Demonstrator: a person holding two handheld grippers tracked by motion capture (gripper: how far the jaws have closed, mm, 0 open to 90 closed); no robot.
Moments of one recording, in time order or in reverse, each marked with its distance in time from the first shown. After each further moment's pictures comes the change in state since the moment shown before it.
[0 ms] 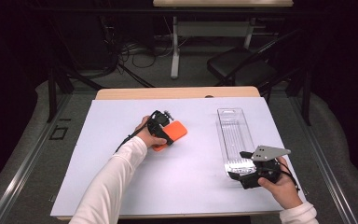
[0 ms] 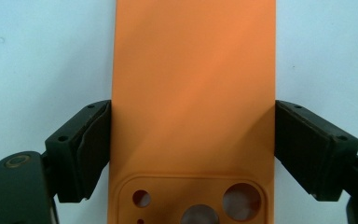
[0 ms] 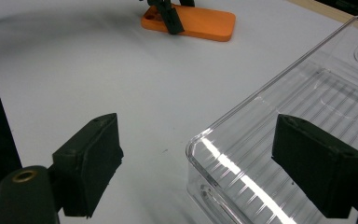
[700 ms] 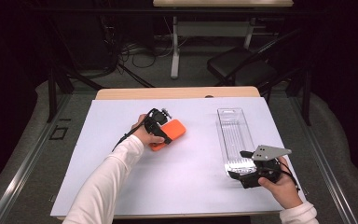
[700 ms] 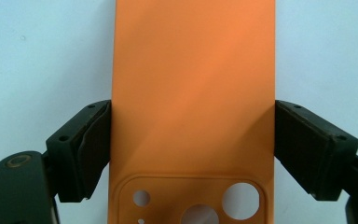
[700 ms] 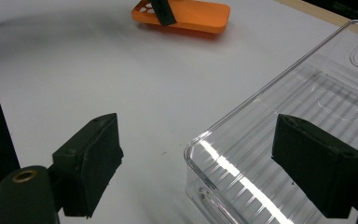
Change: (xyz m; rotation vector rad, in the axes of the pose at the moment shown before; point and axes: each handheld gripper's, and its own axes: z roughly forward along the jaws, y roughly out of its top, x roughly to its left) left arm -0.004 -0.003 -0.023 -0.009 -0.010 -0.006; right arm 0.000 0.001 -0.001 -0.010 -0.005 0.000
